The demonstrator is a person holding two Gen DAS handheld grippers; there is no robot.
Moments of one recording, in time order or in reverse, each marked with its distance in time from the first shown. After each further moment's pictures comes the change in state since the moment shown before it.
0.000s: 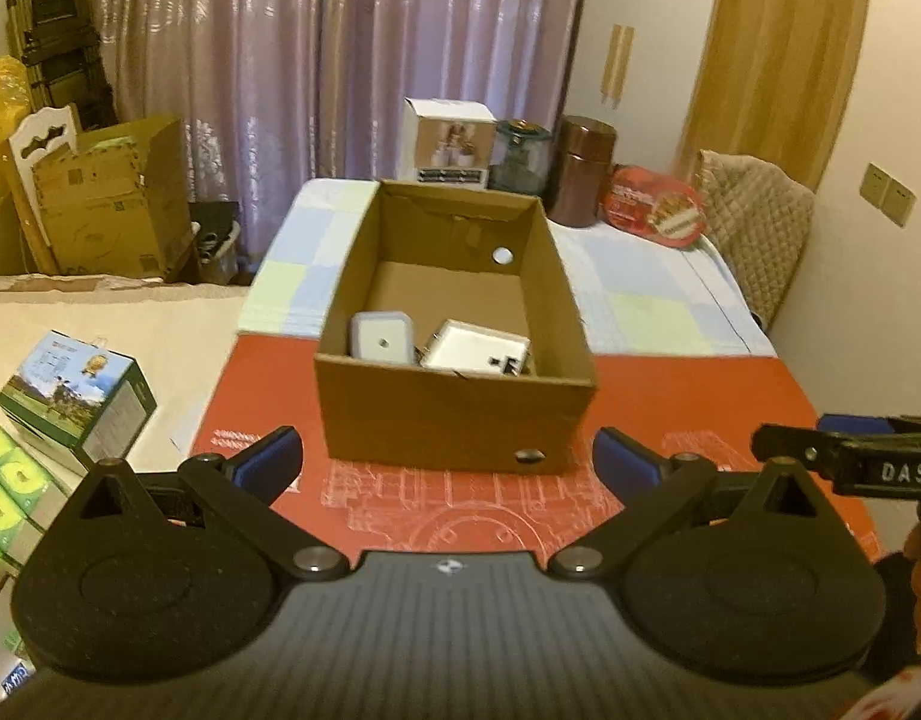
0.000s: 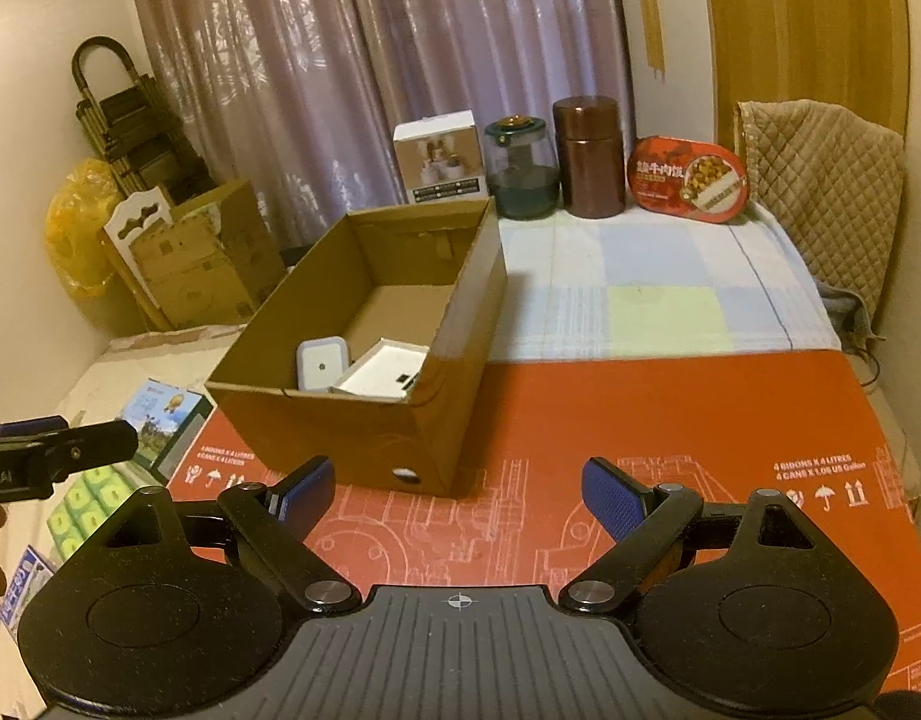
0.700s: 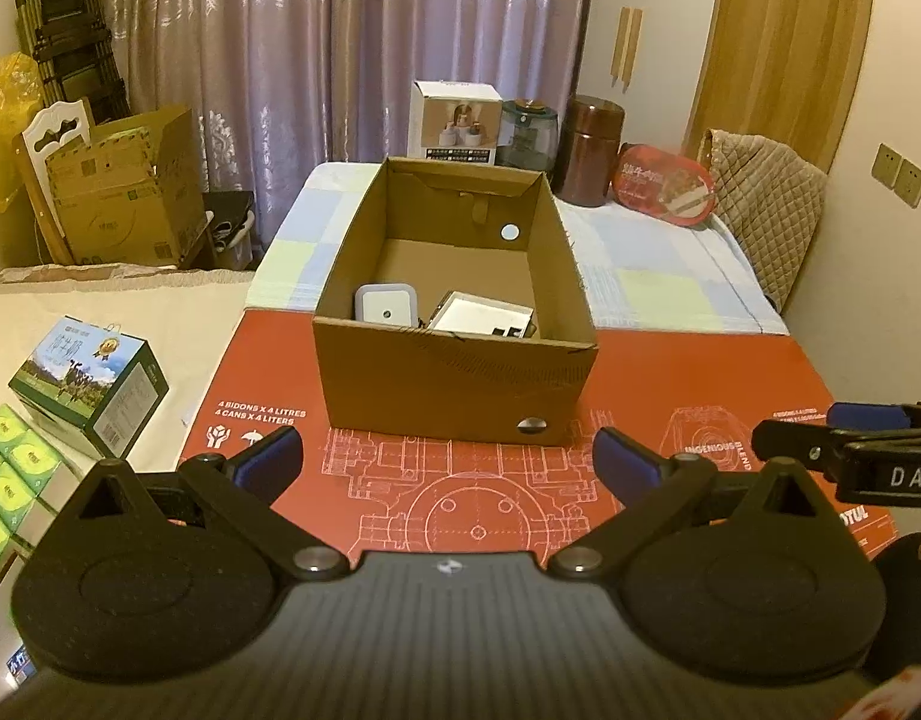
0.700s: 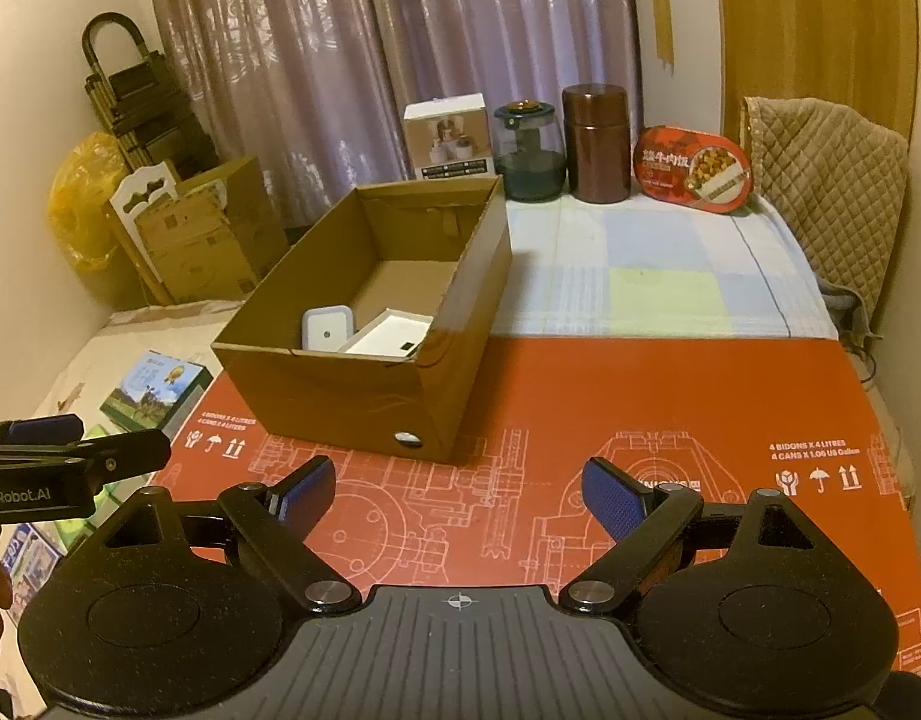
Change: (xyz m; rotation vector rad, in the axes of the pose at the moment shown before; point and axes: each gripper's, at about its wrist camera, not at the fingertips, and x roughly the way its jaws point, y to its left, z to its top) left arm 0.001 -0.013 -0.019 -0.001 0.011 0.042; right arm -0.002 0.008 -0.015 -0.036 0.024 -0.007
